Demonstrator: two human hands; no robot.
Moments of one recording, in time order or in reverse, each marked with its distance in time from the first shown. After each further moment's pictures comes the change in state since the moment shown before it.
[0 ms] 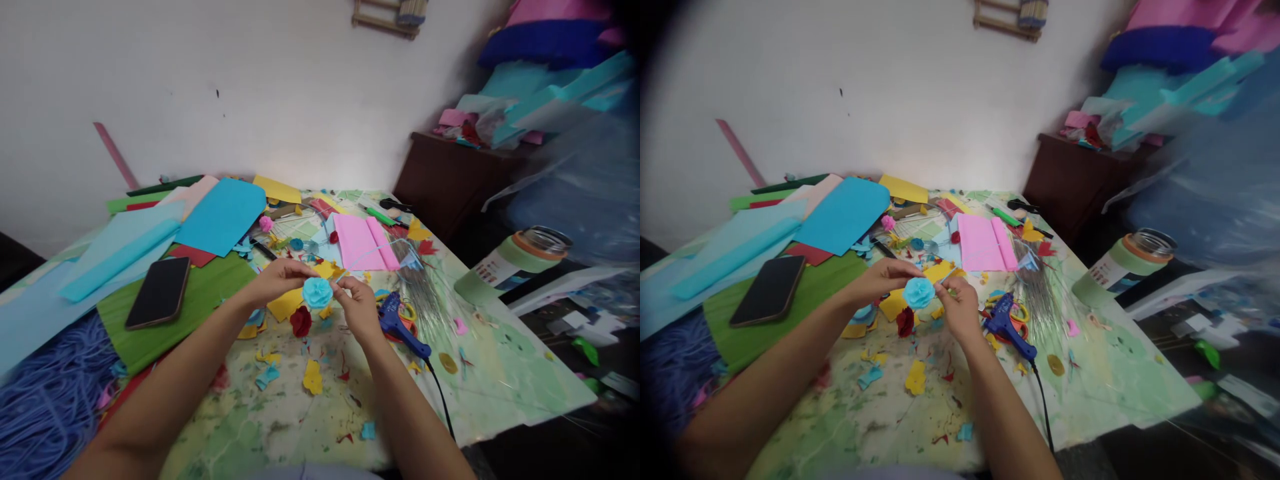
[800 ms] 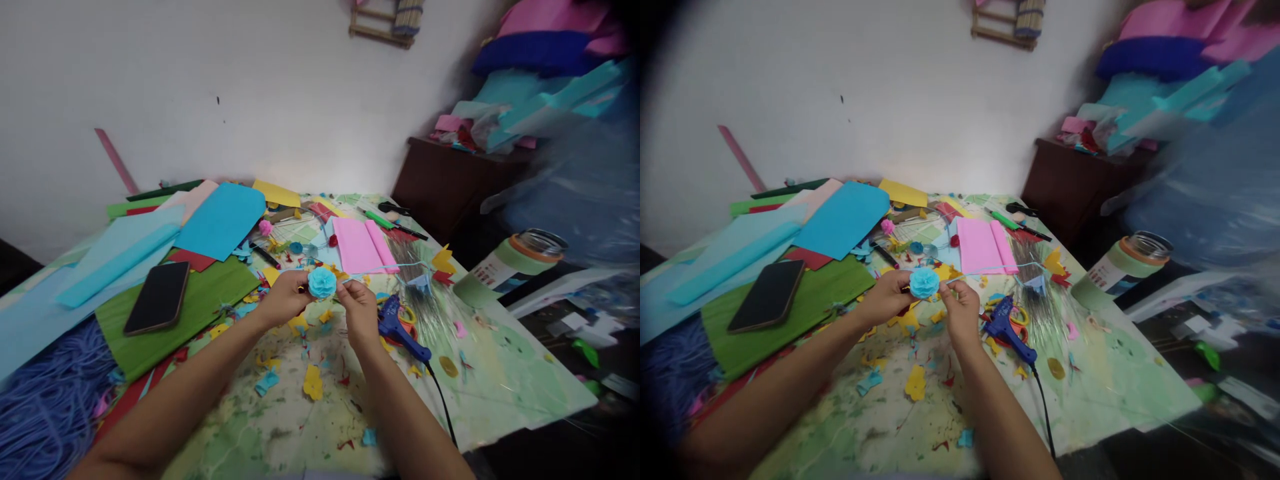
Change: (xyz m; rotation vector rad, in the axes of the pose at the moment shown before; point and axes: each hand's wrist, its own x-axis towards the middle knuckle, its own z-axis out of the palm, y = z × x) left_hand -0.007 0.012 0.034 0.212 0.133 -0.035; right_hand -0.003 0.010 0.010 0.298 0.146 0.090
